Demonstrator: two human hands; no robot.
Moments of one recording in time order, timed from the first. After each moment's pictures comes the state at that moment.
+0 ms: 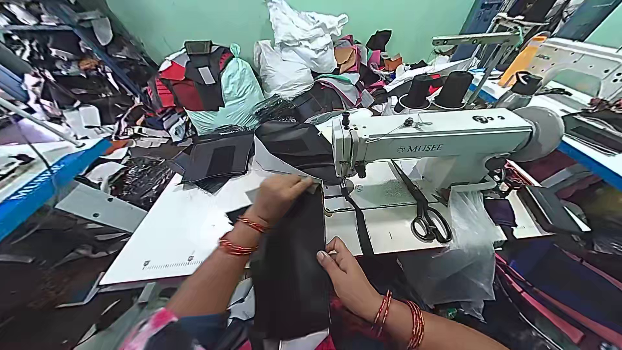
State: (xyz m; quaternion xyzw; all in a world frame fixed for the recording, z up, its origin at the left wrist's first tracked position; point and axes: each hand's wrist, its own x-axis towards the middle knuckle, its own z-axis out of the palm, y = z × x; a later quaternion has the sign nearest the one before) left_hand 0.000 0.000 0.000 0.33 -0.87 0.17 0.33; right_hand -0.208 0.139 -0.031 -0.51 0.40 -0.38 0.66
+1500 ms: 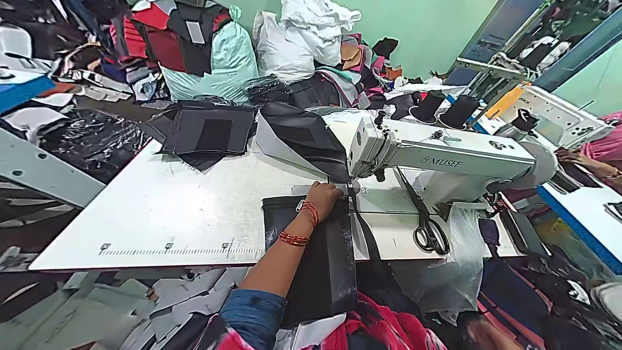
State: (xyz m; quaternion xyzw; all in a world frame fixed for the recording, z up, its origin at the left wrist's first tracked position) left_hand -0.064 -0.035 -0.080 0.50 -0.84 -0.18 0.13; right_hand -0.441 0.246 -0.023 -0.61 0.75 -0.03 0.27
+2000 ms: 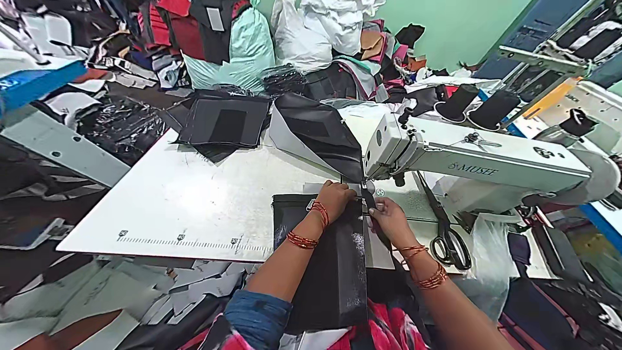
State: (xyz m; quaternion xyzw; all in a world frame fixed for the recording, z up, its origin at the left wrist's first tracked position) left_hand -0.063 -0.033 -0.082 0.49 -0.84 -0.18 0.17; right_hand -0.250 0.002 -0.054 -0.55 0.67 -0.24 0.44
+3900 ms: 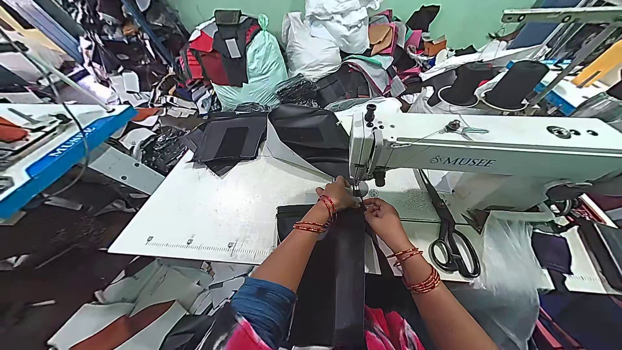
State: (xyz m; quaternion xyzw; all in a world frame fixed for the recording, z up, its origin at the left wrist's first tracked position) left_hand -0.118 -0.061 -0.037 0.70 -0.60 -0.38 0.03; right_hand -0.278 -0.011 -0.075 -0.60 0.60 -0.27 0.46
